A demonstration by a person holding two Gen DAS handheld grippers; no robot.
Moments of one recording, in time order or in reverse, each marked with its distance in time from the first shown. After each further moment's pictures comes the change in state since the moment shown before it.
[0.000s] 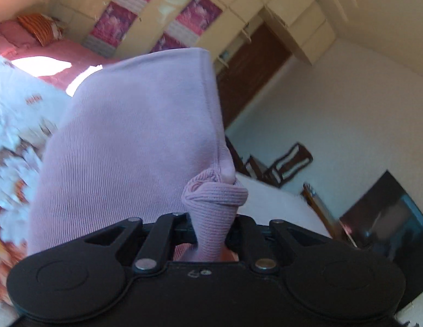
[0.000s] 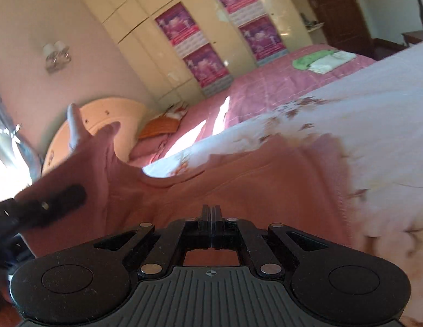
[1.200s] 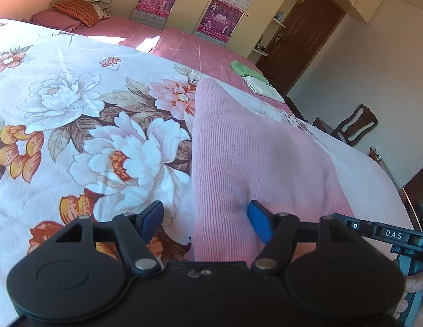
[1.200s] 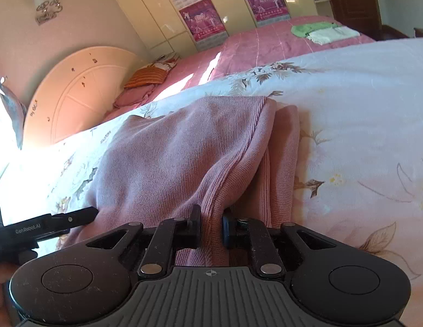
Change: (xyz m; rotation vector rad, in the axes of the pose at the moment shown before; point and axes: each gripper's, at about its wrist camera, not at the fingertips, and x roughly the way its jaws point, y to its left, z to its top) left arm -0.006 0.071 0.006 0.034 0.113 0.298; right arm 0.029 -0.004 0.000 -0.236 0.202 -0.095
